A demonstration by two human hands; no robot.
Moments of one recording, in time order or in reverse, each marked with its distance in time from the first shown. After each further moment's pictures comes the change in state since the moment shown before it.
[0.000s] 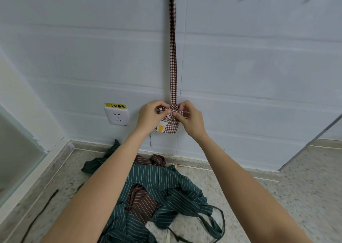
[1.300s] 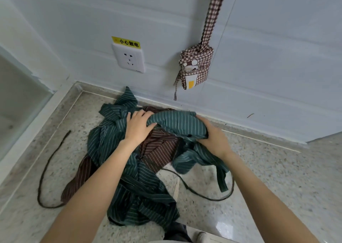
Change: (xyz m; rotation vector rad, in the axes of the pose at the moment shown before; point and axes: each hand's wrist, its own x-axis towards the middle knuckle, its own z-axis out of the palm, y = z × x) left_hand -0.147 -0.170 0.009 0.633 -0.272 -0.287; right_hand -0.133 0.101 0.020 -0.435 -0.536 0.303
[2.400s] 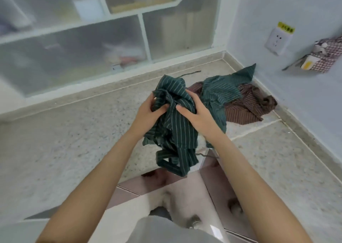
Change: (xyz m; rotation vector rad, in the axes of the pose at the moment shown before) left_hand -0.455 0.164 -0.115 -0.845 0.780 -0.689; right_hand -0.284 -0.167 0.032 0.566 -0.800 -0.654
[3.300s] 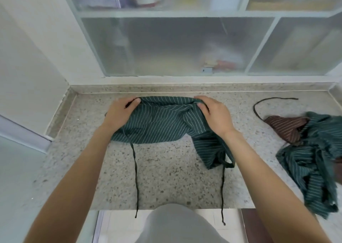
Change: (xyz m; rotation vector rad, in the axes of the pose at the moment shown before) left_hand 0.022 -0.171 -0.411 0.600 0.340 -0.158; right_hand 0.214 0.012 0.294 -0.778 -0.109 -0.373
